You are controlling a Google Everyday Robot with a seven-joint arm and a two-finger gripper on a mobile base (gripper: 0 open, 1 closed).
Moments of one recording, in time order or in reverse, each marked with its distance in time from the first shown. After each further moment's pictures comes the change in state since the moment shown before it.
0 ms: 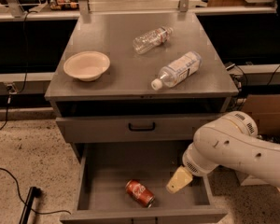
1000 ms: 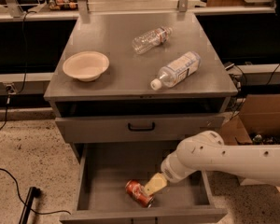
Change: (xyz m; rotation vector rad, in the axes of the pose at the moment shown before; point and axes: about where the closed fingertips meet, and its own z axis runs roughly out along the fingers) arm -0.042 0.049 0.113 -0.217 -0.102 0.080
